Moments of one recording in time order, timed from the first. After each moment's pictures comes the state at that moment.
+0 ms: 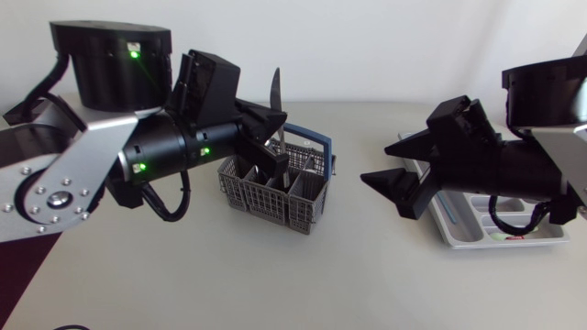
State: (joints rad) left arm -0.69 1.30 0.91 0.13 0.06 0.10; right arm 0.33 1.08 0.76 -0.27 -0.36 -0.38
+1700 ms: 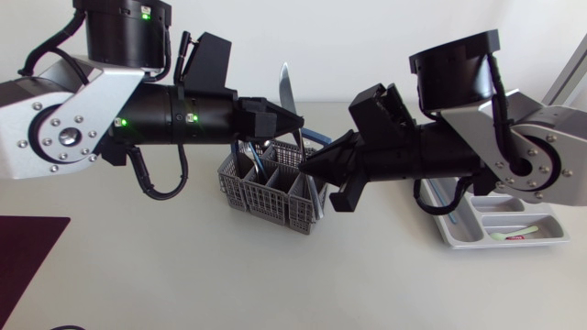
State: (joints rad) left arm -0.56 1.39 1.05 -0.04 0.53 -0.21; right arm 0.55 1.32 0.91 -0.16 -0.49 -0.23
